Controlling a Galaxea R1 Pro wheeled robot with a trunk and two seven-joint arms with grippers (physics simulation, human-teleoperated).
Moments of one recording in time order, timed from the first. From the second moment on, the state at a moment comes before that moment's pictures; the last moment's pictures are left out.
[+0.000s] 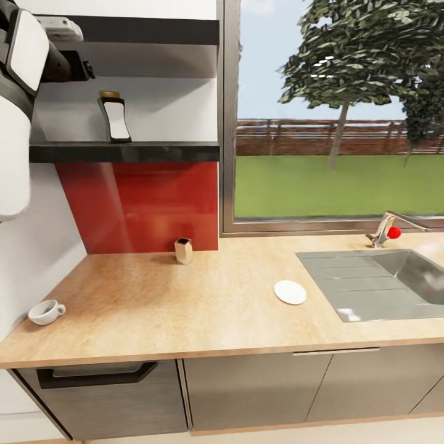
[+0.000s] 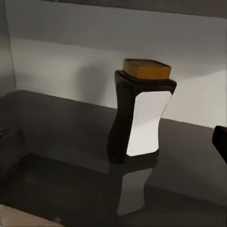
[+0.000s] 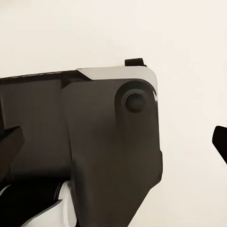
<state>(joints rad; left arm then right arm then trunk) -2.00 0.11 0.03 -0.49 0.05 0.82 0.26 -0.20 0.02 0.34 -0.03 -0.45 0.05 -0.02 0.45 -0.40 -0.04</state>
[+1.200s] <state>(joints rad) -1.89 0.12 0.03 -0.47 0.03 0.73 0.25 -0.19 0.01 0.34 -0.02 -0.45 0.05 -0.02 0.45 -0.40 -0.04</state>
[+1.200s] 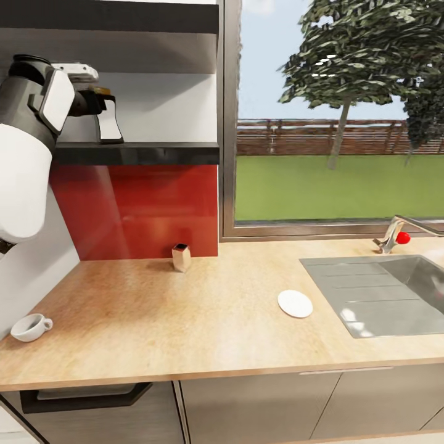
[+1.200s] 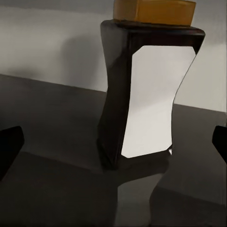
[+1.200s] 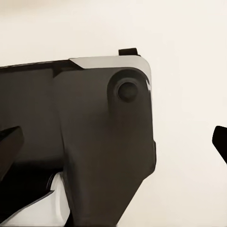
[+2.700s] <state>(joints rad) -1.83 0.14 0.03 -0.47 0.03 0.65 0.25 -0.17 0.01 0.34 -0.02 -0.45 0.05 -0.02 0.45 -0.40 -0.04</state>
